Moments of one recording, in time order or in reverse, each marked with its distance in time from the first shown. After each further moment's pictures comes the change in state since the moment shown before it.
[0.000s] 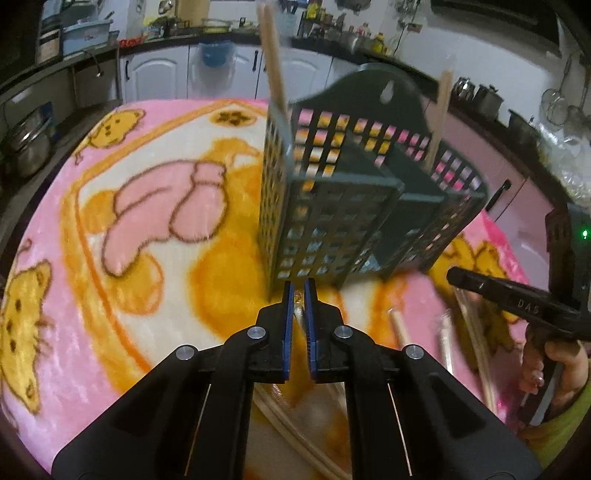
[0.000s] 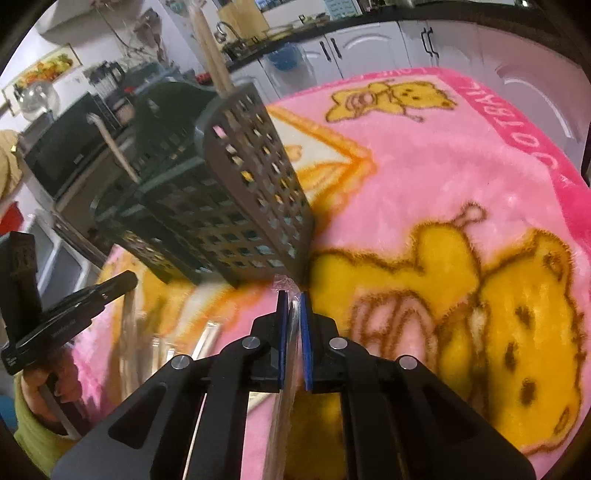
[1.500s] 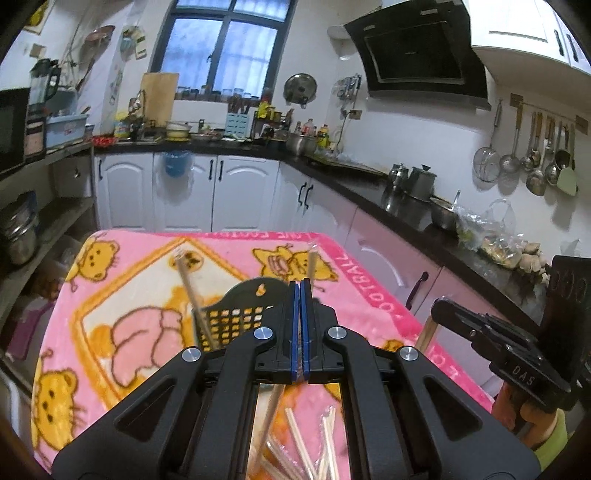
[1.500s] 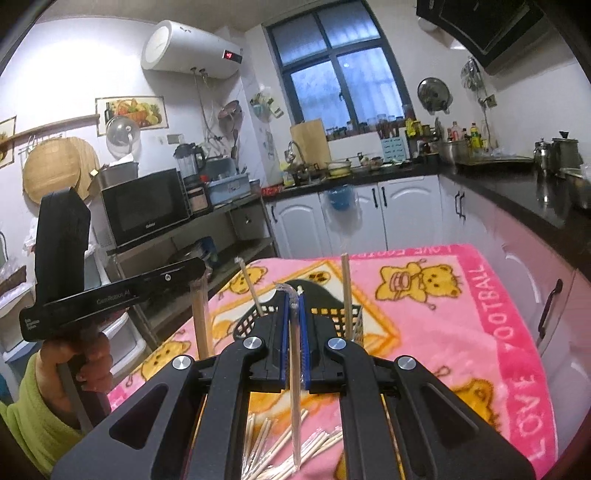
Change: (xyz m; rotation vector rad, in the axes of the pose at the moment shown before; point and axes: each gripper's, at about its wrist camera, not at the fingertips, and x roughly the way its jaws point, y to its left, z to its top) left arm -0.137 -0.071 0.071 0.098 -0.360 -0.135; right arm -0.166 0.085 0.019 -0.235 -0.493 0.046
